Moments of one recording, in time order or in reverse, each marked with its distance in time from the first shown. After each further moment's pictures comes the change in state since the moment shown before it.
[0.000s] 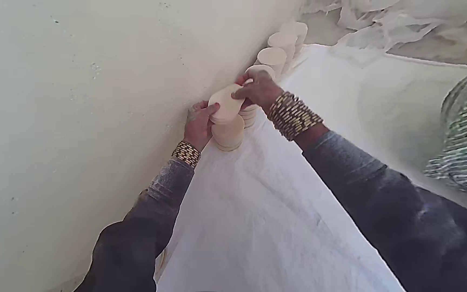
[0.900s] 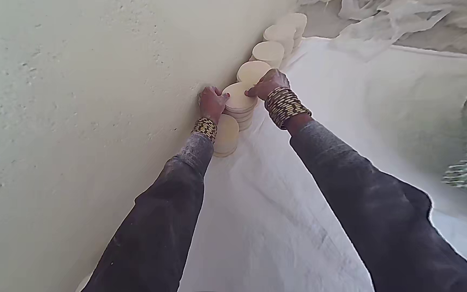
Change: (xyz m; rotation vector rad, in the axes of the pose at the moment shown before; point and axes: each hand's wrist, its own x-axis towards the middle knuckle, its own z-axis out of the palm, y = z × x) left_hand 0.091 -0.017 0.058 0.815 0.019 0.124; right_hand 0.060 0.051 -0.035 -0.544 0.264 0.286
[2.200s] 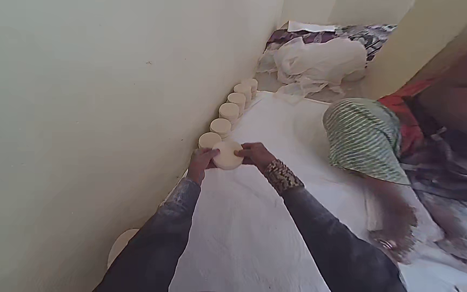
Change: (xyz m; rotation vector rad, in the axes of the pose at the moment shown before) left_hand -0.225 -0.003 -0.064 -0.687 -0.221 -0.167; right_hand -0.238 0.046 -0.030 0.760 -0.294 0.000
